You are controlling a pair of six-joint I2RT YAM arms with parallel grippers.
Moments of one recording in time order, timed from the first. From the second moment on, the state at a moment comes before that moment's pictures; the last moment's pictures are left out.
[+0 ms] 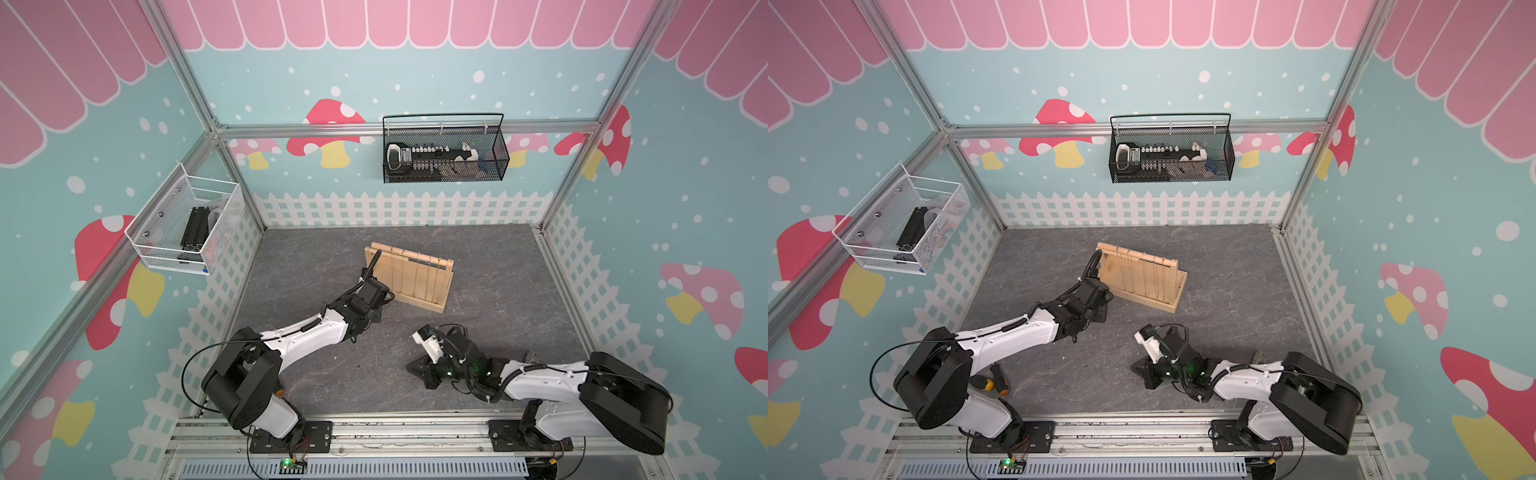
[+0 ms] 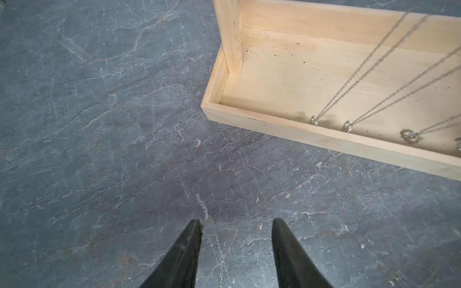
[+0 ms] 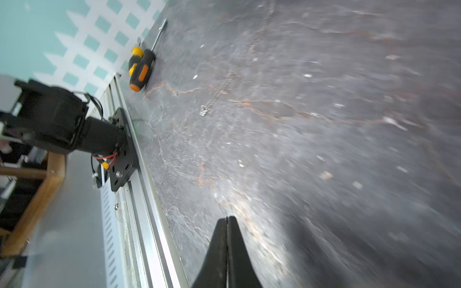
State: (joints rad) left arm -0.65 1.53 0.91 -0.30 -0.45 -0.39; right arm 1.03 1.39 0.40 0.42 -0.27 0.51
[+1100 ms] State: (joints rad) left arm -0.64 1.54 0.90 -0.30 -0.42 -0.38; right arm 1.28 1.96 0.98 0.29 0.18 0.37
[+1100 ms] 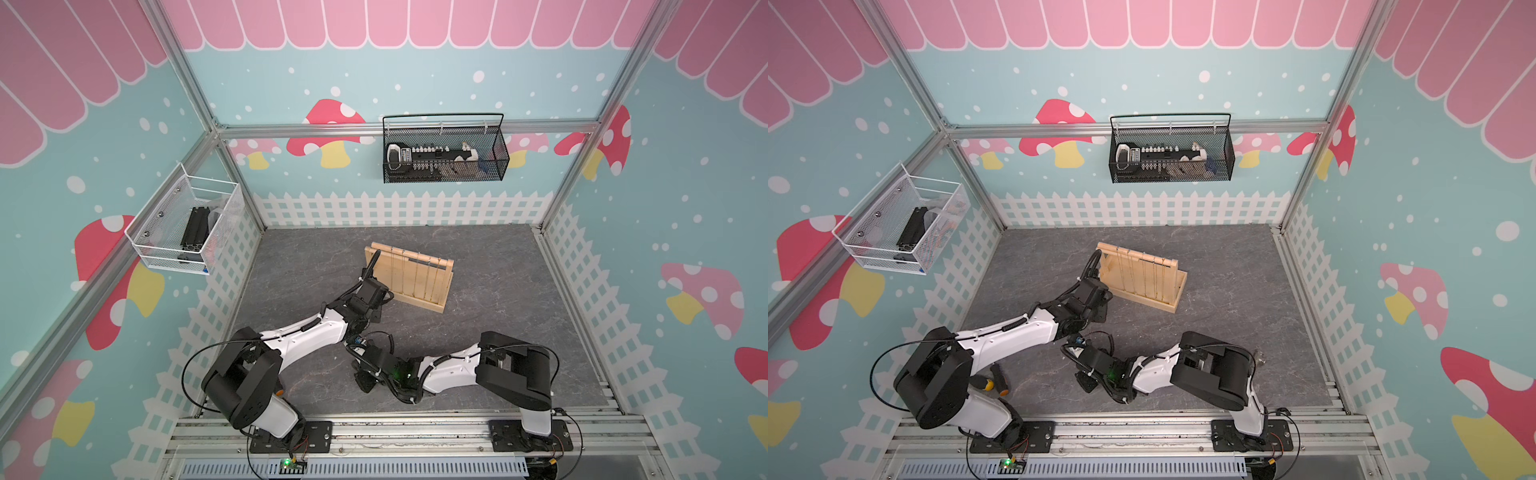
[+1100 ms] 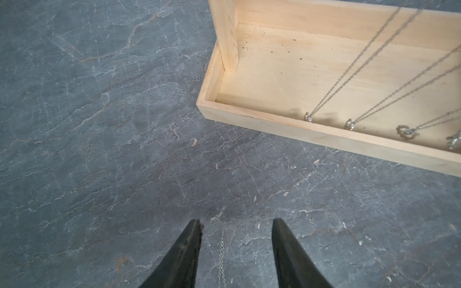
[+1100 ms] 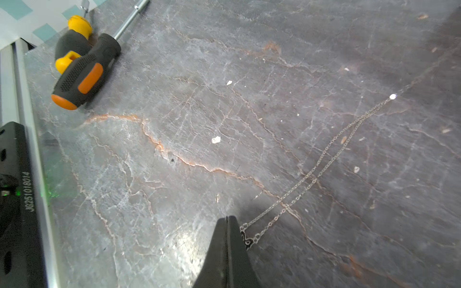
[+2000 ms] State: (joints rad) left arm -0.62 1.57 0.91 -0.29 -0.42 -0.35; right arm 1.27 1.98 0.94 0.36 0.20 0.45
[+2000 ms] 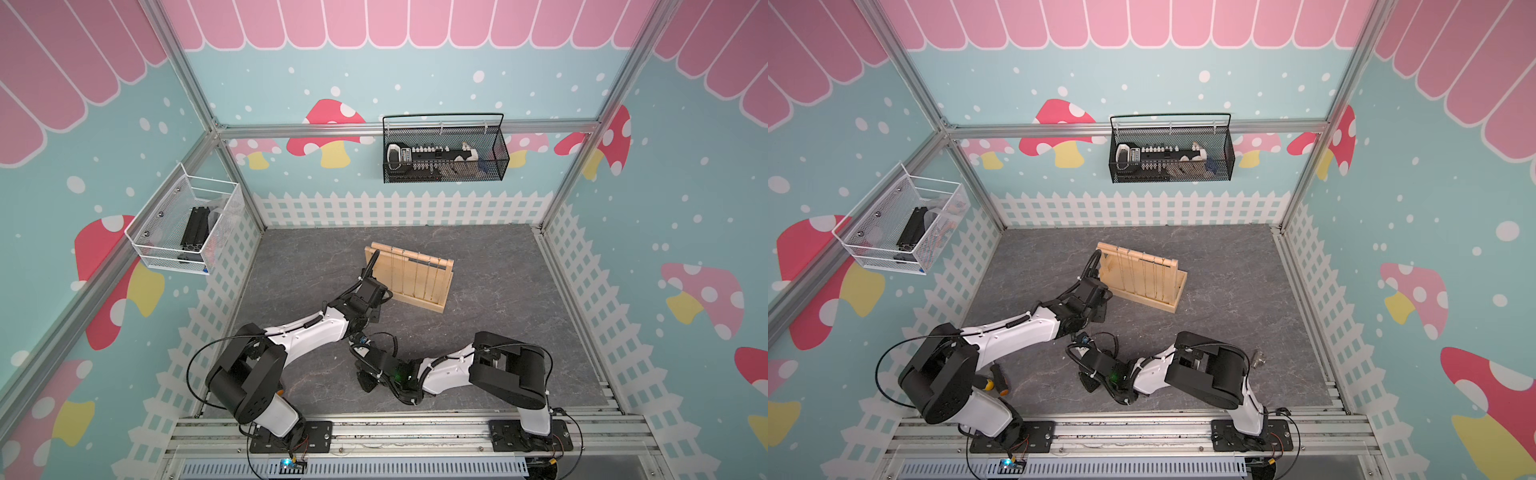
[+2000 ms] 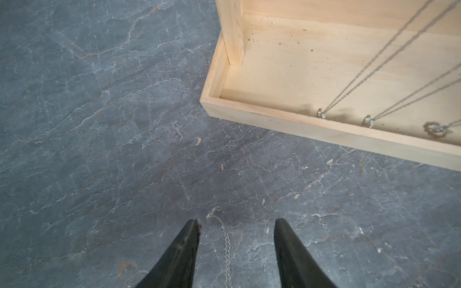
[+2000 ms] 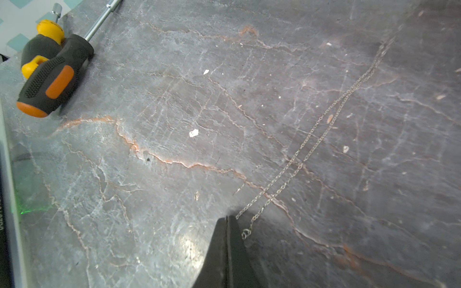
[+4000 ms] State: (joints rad) left arm -0.52 1.73 1.11 -0.29 -0.38 -0.29; right arm 1.33 1.98 0.91 0.41 0.24 0.52
